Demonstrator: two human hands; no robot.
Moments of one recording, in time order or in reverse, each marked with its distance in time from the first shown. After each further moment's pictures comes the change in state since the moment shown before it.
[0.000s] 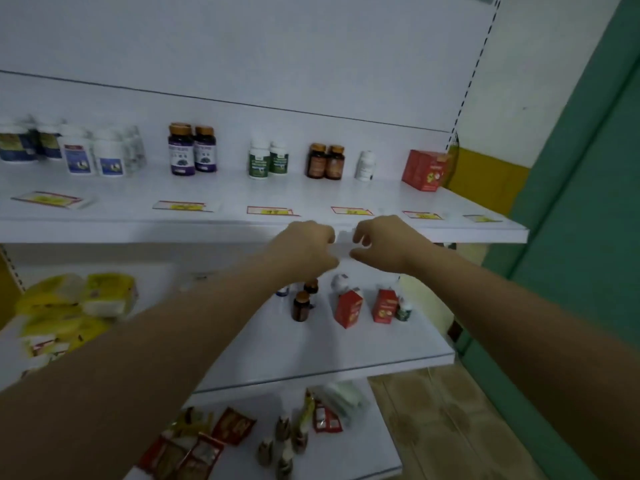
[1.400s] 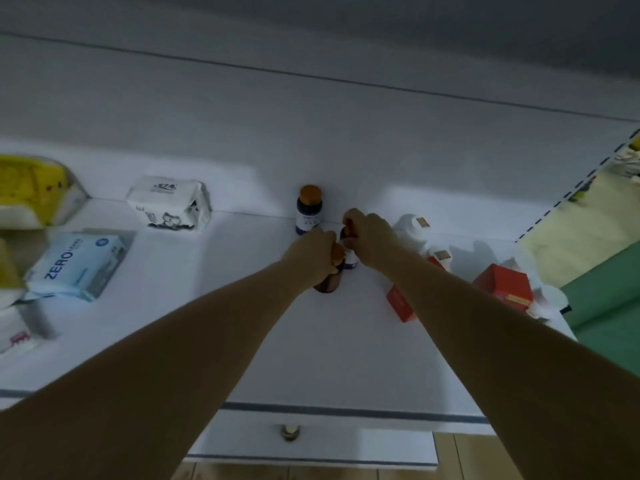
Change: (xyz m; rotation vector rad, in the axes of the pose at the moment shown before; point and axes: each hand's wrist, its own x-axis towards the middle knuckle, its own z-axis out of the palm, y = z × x) left_hand 0.250 -0.181 0.321 -0.108 -0.206 -0.344; right_hand 0.305 0.088 0.358 0.265 -0.219 -0.078
